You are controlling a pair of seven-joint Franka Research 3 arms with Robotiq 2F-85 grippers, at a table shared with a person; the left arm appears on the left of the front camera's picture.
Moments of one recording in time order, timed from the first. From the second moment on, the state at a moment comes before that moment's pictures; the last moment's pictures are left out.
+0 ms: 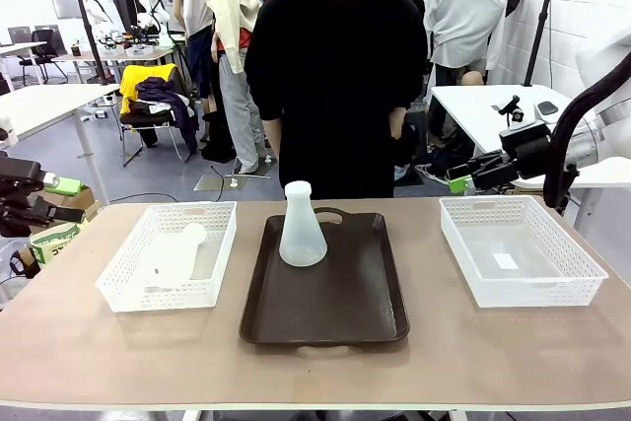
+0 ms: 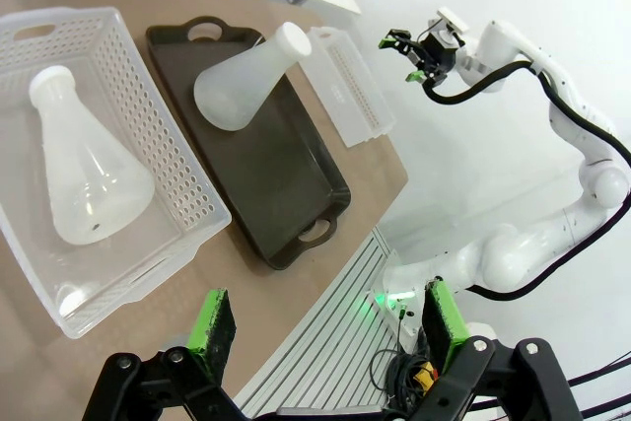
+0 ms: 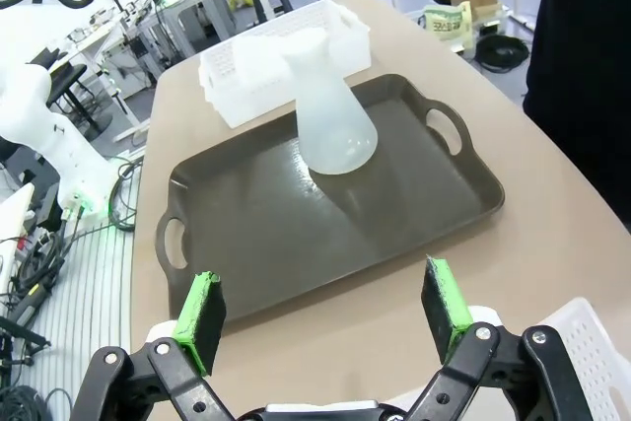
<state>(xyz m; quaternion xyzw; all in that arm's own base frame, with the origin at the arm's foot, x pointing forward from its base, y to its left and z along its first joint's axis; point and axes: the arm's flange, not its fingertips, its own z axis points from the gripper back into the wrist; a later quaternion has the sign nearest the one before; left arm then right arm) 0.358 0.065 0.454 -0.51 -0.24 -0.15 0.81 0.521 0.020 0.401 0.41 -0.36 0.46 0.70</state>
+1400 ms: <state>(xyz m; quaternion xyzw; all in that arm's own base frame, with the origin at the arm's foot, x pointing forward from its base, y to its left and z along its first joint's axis) 0.348 0.066 0.480 -0.47 -0.26 -0.21 0.82 0.520 0.020 0.401 0.41 -0.36 0.46 0.70</state>
